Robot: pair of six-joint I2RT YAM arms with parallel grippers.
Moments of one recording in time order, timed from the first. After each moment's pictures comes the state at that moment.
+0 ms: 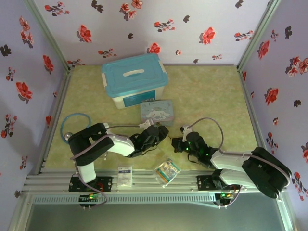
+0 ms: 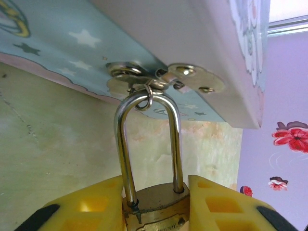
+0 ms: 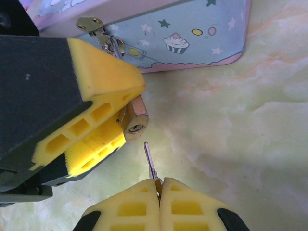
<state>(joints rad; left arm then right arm) -1.09 1.81 0.66 0.64 -0.25 -1.49 0.79 1.18 0.14 0.48 -0.05 0.64</state>
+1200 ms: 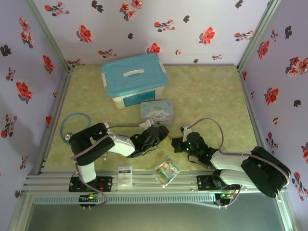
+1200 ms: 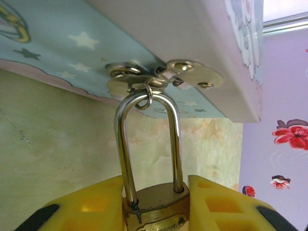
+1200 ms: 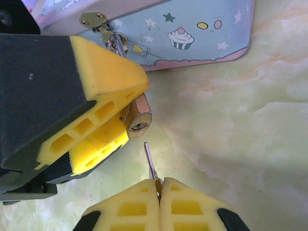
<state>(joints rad) -1.09 1.81 0.66 0.66 -0.27 -1.46 0.79 1.19 0.12 0.52 -0.06 0.64</state>
